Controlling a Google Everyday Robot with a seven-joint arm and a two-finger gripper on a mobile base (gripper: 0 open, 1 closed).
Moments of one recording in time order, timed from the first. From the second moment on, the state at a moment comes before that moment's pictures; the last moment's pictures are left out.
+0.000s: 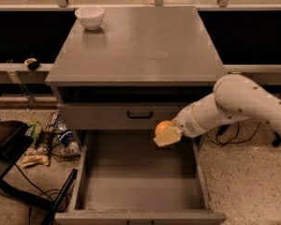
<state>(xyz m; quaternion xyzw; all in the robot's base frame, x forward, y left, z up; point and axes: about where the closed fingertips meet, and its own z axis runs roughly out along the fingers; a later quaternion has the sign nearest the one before) 0.523 -0.087 0.700 -0.42 0.84 0.23 0.23</state>
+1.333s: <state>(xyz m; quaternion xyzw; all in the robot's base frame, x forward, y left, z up) 0.636 -0.044 0.865 -0.33 0.84 0.15 0.40</state>
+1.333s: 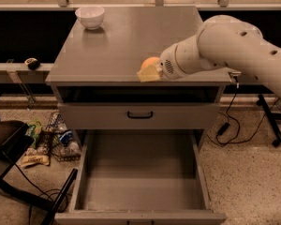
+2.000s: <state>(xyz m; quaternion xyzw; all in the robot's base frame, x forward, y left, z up) 0.659 -0.034 0.870 -0.34 0.83 0.16 0.42</state>
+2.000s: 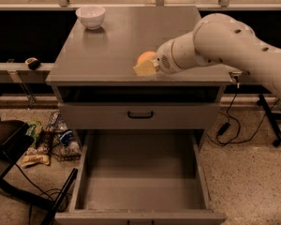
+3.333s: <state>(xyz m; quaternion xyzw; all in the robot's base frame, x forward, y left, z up) 0.794 0.094 0.858 -0.41 0.74 0.28 0.45</state>
